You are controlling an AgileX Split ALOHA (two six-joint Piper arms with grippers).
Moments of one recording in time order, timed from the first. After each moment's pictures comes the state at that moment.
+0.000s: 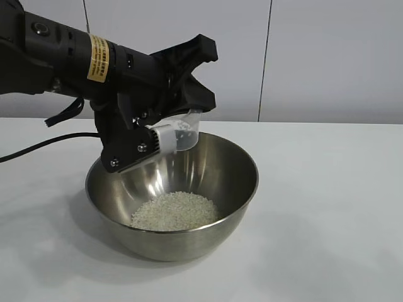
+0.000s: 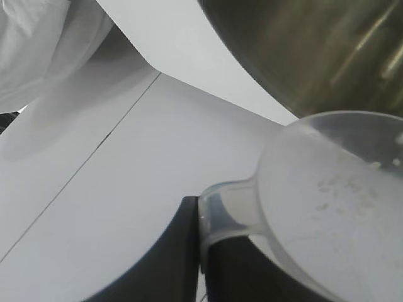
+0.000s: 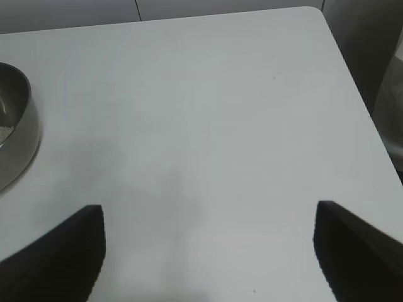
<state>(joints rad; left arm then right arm) -0.60 1.78 -0.88 0.84 -0.59 1.41 -0.12 -0.02 -0.47 0.02 1.08 -0.03</state>
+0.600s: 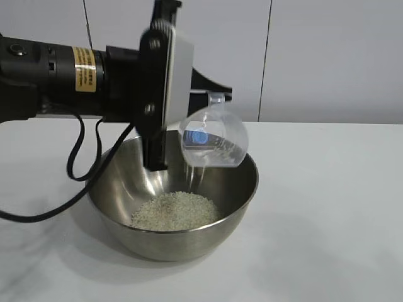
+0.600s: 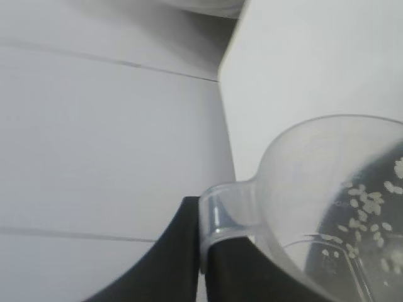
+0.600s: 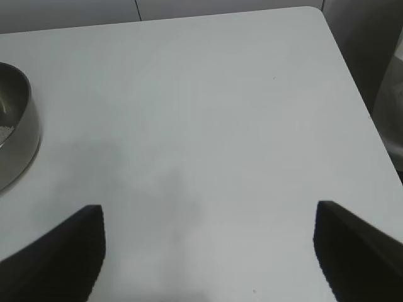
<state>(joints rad) -0.53 1.64 -0.78 0.07 -0.98 0.29 -0.12 -0.02 -0.47 0.02 1.08 -0.03</state>
